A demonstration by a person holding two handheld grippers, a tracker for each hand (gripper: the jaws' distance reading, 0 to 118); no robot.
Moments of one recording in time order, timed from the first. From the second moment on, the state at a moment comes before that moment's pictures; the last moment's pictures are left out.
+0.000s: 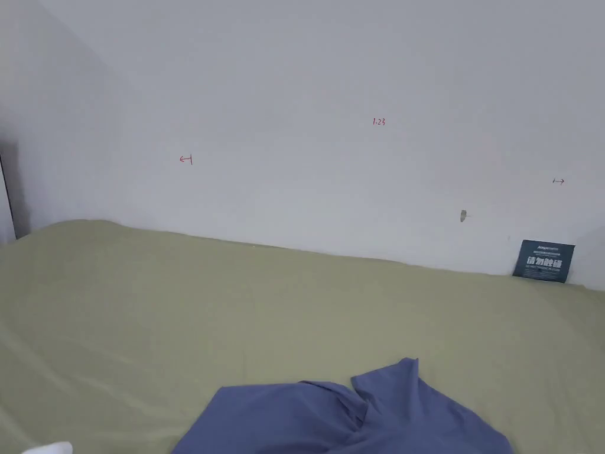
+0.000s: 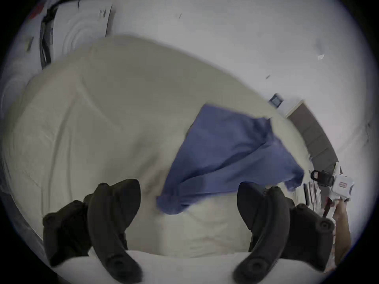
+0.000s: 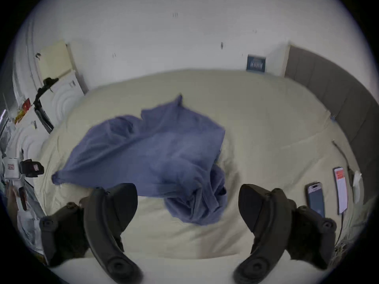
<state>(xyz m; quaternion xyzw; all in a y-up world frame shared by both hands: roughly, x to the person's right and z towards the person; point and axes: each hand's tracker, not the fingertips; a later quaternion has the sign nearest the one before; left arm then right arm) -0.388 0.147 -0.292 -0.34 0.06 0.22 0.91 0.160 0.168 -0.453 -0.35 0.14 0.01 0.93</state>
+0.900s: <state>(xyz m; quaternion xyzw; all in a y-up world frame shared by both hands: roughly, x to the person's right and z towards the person) -0.385 0.077 -0.334 -0.46 0.01 0.07 0.89 0.129 0.146 -0.377 -0.41 0.15 0.03 0.90</state>
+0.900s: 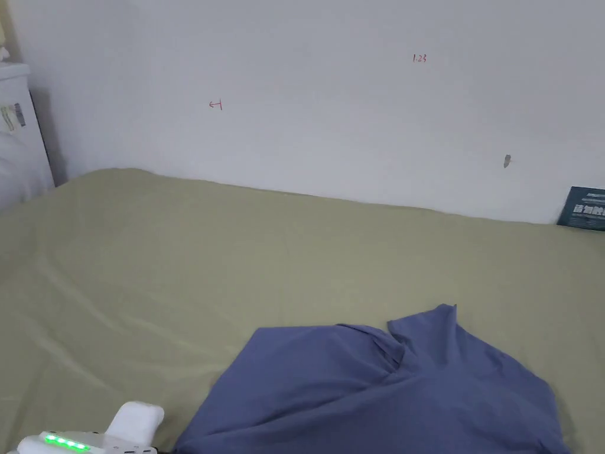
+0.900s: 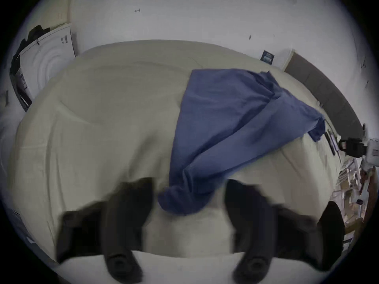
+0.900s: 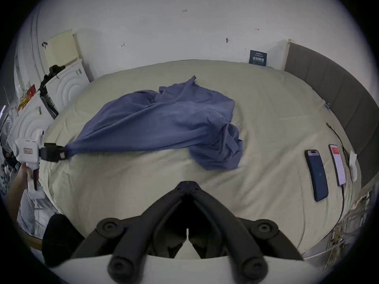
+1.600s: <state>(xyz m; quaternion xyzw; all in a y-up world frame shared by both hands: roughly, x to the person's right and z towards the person) -0.386 0.083 -0.331 -0.46 0.00 0.14 0.88 0.043 0.156 -0.765 -0.50 0.24 0.22 0.81</state>
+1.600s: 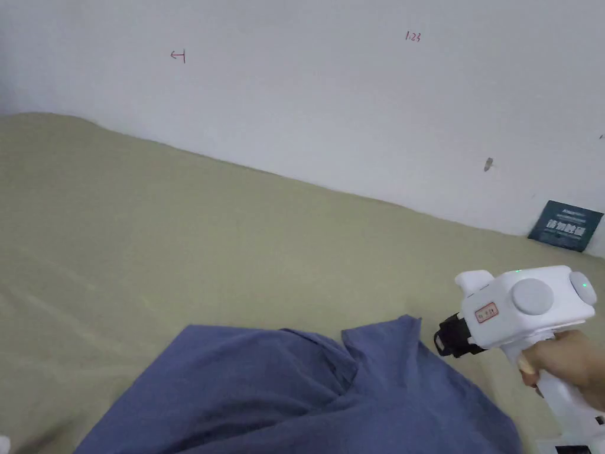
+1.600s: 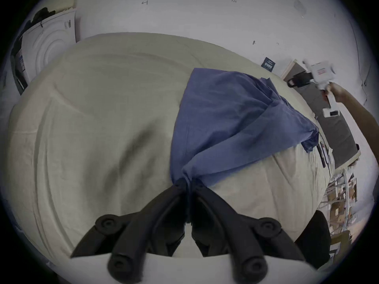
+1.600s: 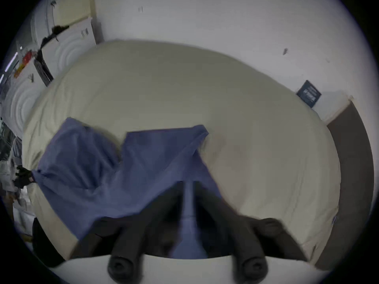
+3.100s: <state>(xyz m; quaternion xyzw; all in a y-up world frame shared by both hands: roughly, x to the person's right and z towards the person) -0.443 0.382 -0.498 -0.26 0.01 0.10 0.96 0.080 0.447 -0.718 -0.24 0.16 0.11 0.95</state>
